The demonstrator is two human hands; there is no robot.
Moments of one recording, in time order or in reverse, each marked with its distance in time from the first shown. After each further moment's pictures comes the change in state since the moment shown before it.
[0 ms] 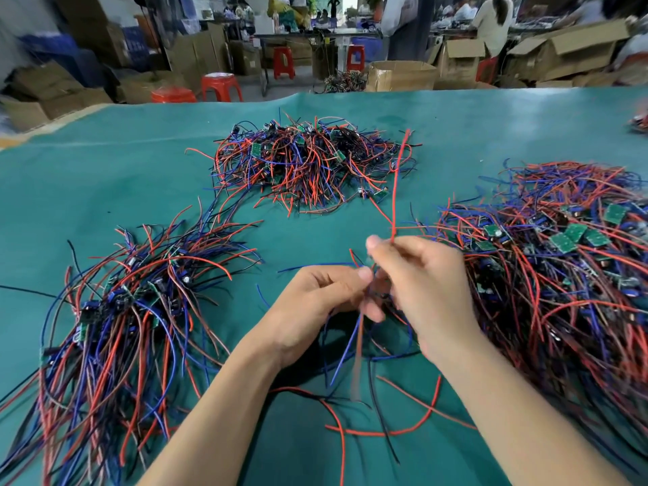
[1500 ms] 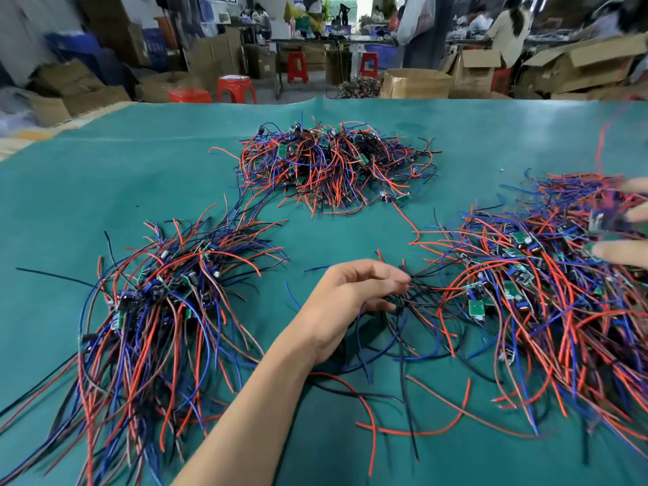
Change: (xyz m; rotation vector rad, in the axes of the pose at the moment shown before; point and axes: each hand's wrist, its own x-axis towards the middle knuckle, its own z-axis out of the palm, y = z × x) left_hand 0.006 -0.007 -0.005 -0.048 0.096 -0.019; right_hand 0.060 -0.050 -0.196 -0.910 0.092 -0.078
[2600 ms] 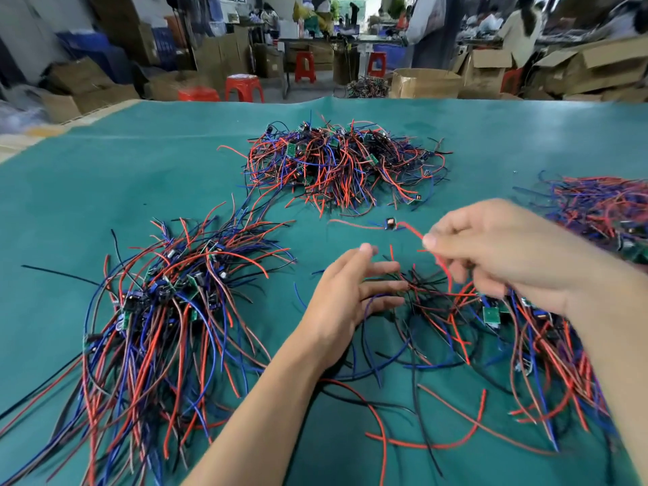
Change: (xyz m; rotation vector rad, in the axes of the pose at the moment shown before) left_hand 0.007 0.007 0.006 -0.298 0.281 -0.084; right_hand -0.027 -0.141 0.082 0.502 -0.661 -0.017
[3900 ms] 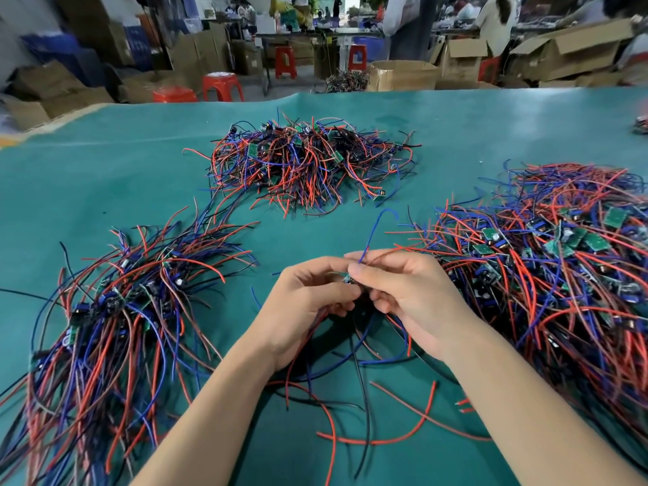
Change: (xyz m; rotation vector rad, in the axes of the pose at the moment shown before) left_hand -0.007 -0.002 -0.009 0.333 -0.203 0.123; right_hand 0.013 0.070 0.058 0.676 0.084 -0.058
